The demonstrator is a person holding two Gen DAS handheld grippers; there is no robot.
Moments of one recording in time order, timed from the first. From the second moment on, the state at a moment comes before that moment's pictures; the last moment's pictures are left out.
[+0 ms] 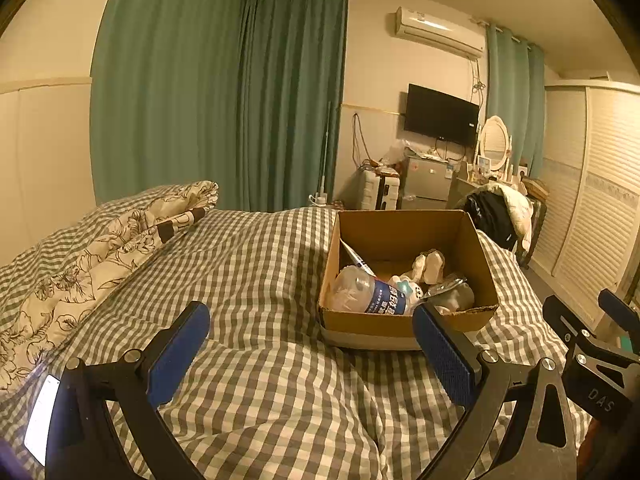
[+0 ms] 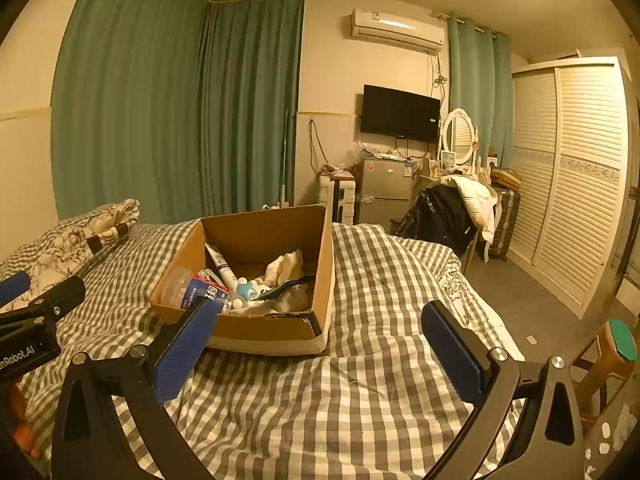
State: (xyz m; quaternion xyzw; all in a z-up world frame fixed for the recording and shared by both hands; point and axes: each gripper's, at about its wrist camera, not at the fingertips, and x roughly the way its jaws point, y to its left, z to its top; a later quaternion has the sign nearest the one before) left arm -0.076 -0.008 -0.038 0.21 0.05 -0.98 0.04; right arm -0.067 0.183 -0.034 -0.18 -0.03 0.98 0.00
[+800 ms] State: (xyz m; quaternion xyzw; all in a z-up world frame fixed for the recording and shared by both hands) left arm -0.073 -0.003 -0.039 0.21 0.03 -0.98 0.04; right arm -0.069 0.180 -0.038 -0.19 -0.03 0.98 0.01
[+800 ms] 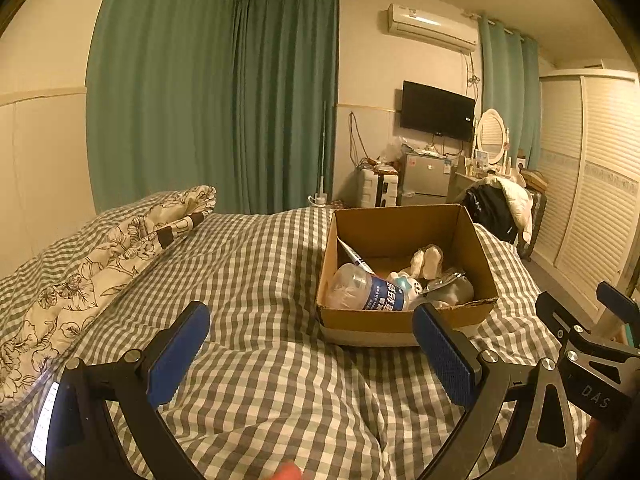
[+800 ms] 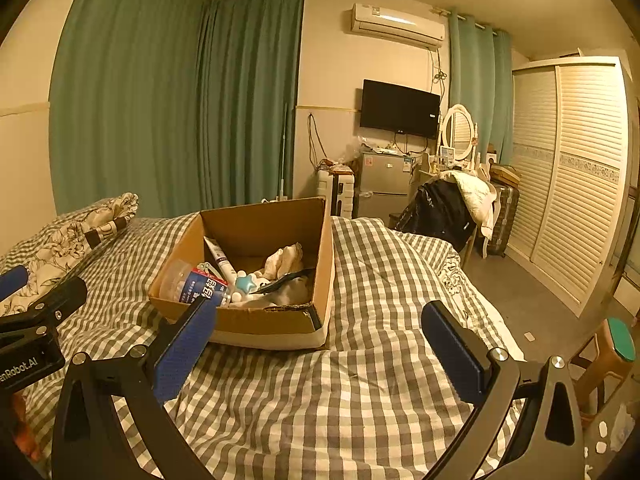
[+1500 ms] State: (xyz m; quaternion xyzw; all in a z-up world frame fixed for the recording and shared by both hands) left arm -0.073 -0.002 -0.041 0.21 0.02 -0.98 0.04; right arm -0.073 0.178 -0.040 -0.20 -0.03 0.98 0.01
